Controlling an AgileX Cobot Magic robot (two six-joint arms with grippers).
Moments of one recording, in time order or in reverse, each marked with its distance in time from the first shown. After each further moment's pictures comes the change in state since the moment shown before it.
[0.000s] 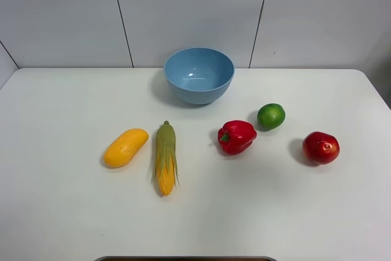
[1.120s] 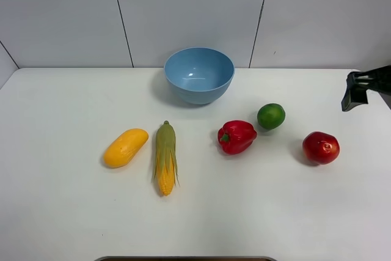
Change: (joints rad) left arm 0.000 0.000 0.000 0.000 0.000 0.000; right arm 0.000 0.549 0.007 0.018 -0.188 0.009
